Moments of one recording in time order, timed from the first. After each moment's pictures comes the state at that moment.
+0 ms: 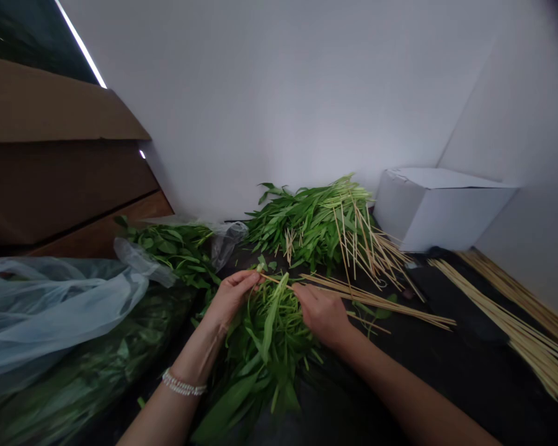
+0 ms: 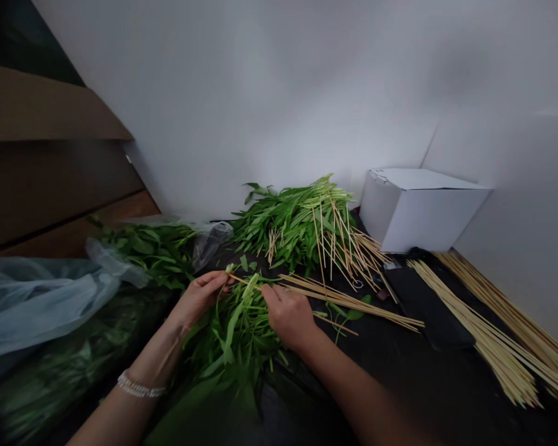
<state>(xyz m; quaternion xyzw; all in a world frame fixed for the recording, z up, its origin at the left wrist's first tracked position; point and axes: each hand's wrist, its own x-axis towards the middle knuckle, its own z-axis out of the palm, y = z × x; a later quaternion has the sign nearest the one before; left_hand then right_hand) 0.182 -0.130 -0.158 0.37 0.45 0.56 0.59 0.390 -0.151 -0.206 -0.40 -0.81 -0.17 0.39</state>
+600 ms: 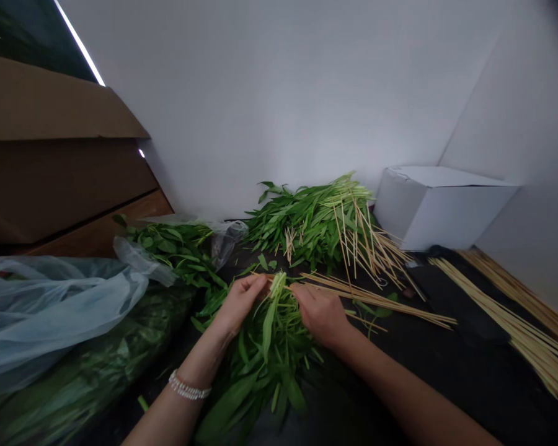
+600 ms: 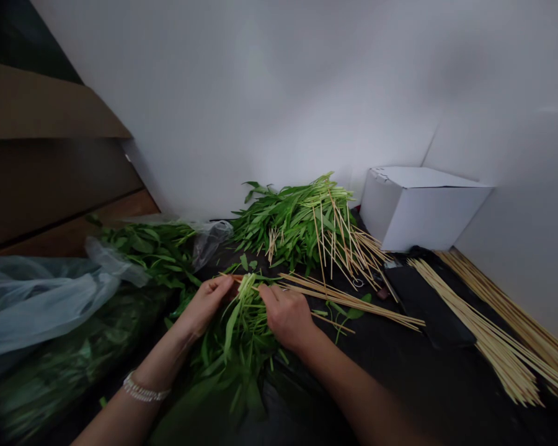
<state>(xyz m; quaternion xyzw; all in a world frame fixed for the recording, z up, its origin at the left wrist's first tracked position) 0.195 -0.140 -0.165 0.50 0.46 0.48 0.56 0.387 -0.152 -0.204 -0.40 -0.82 -0.16 0.38</state>
